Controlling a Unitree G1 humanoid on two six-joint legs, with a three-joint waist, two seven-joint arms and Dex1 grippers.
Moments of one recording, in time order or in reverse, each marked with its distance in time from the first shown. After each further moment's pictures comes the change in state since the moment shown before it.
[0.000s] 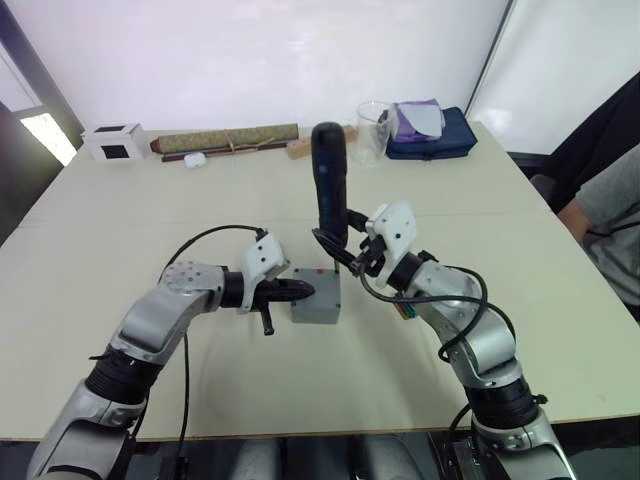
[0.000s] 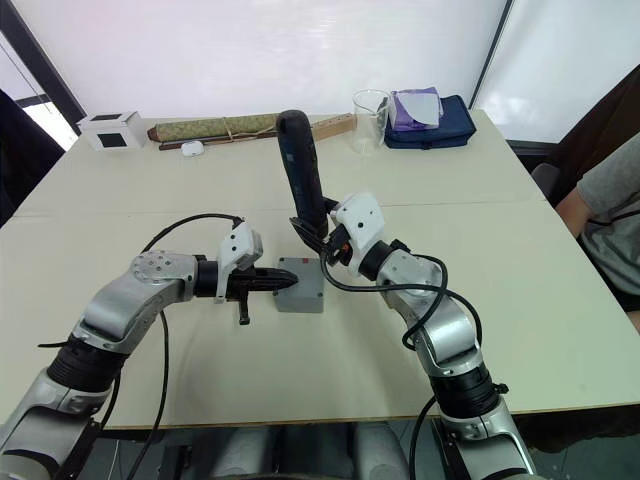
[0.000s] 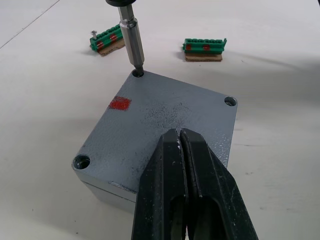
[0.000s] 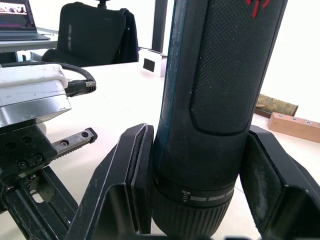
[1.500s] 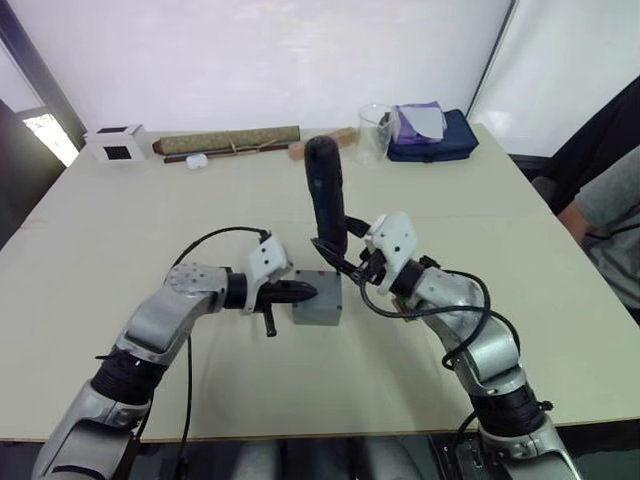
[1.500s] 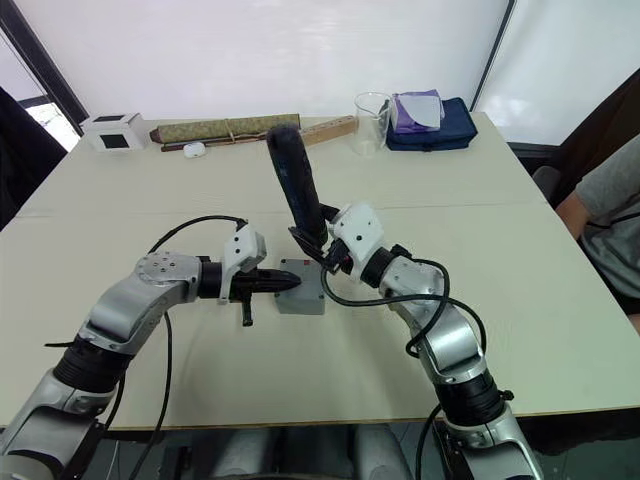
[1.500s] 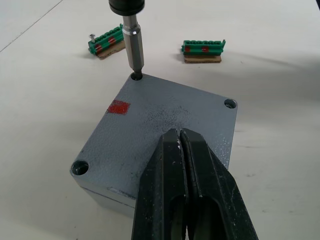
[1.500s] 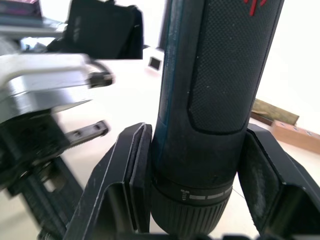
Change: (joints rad) left arm 0.002 -0.020 -0.010 0.018 0.022 -0.026 -0.007; right arm 0.001 -0.068 0.011 -0.022 -0.025 -0.064 0.105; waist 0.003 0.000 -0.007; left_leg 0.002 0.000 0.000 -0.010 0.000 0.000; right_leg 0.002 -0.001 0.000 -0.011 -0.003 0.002
